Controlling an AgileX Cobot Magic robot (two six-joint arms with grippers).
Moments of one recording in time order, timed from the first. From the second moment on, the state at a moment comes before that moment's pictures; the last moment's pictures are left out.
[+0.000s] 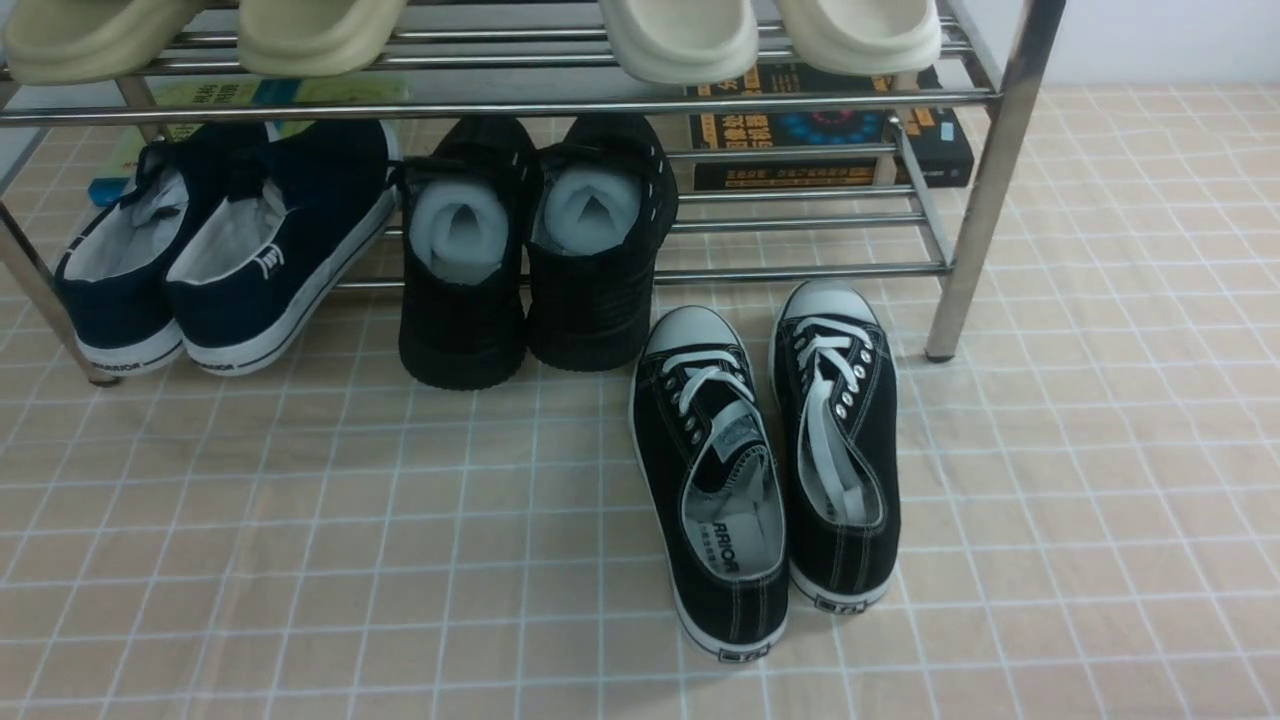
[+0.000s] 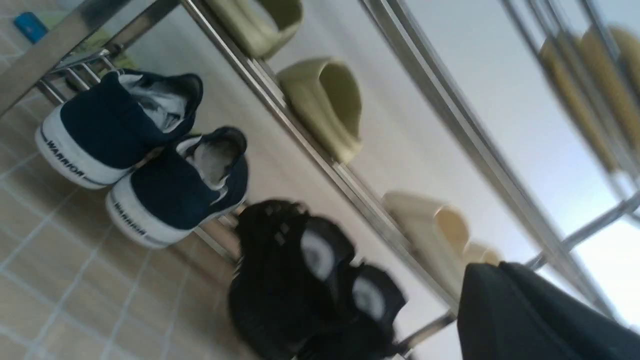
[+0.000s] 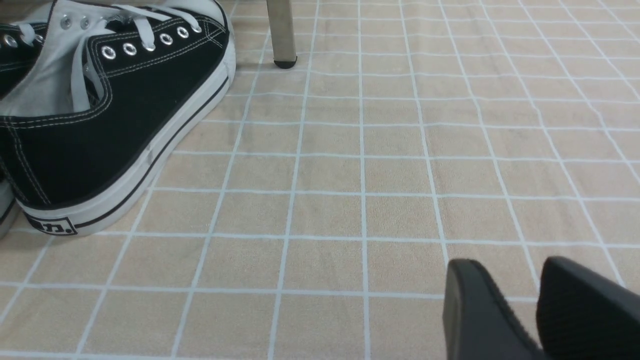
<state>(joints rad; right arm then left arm) 0.06 -0.01 0.01 0.01 0.39 0.04 -0.01 0.16 -0.26 -0.45 0.15 -0.40</state>
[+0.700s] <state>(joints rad) 0.06 -0.01 0.01 0.01 0.39 0.04 0.00 1.30 -1.39 0.15 1.16 -0.24</state>
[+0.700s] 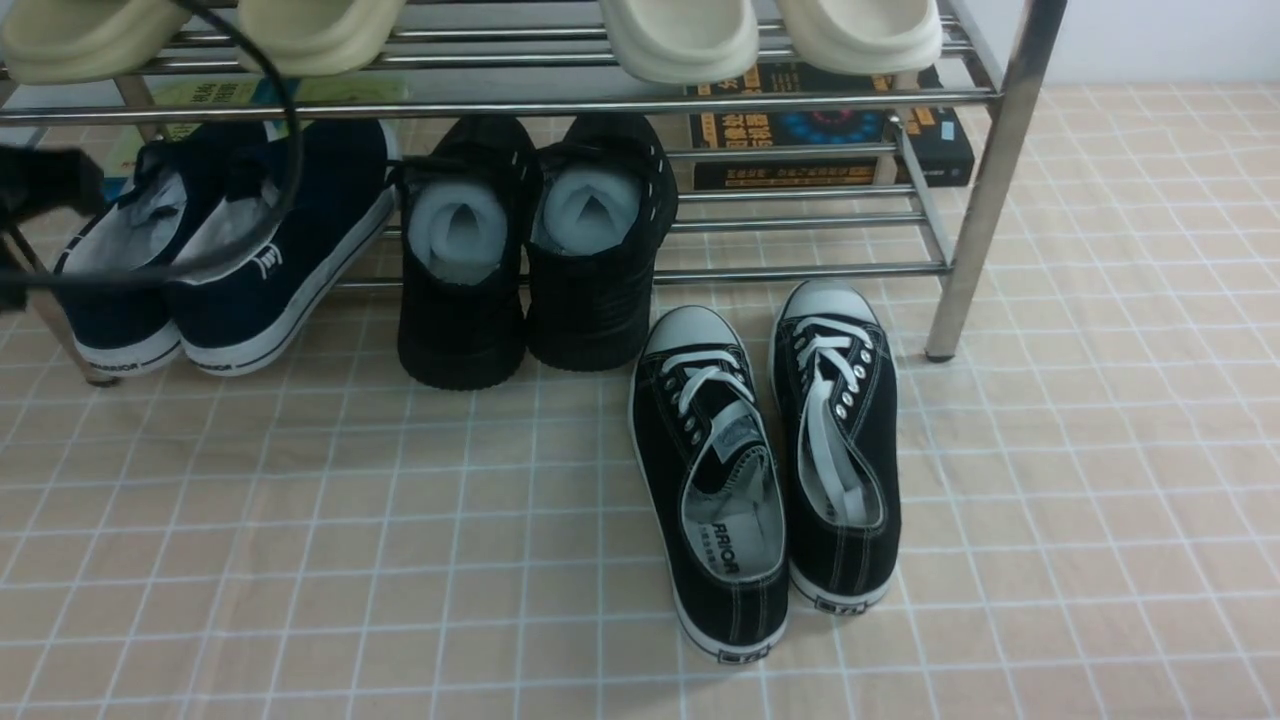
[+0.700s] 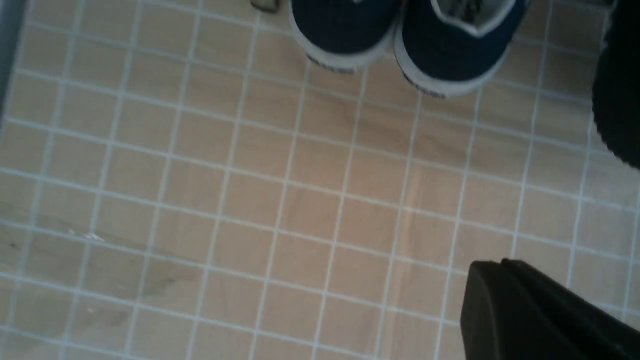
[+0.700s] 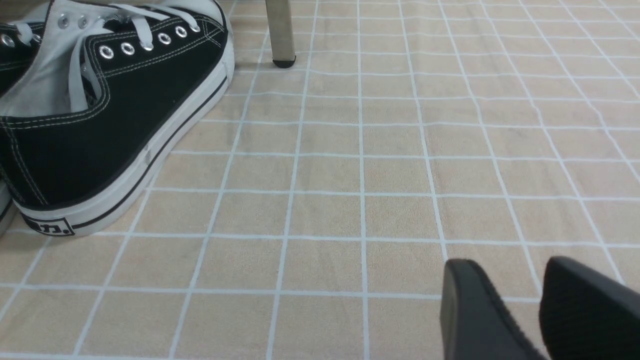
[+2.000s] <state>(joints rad) 0.06 -0.01 0.01 0.01 0.39 0.04 0.39 1.80 -1.46 -0.50 0.76 0.29</state>
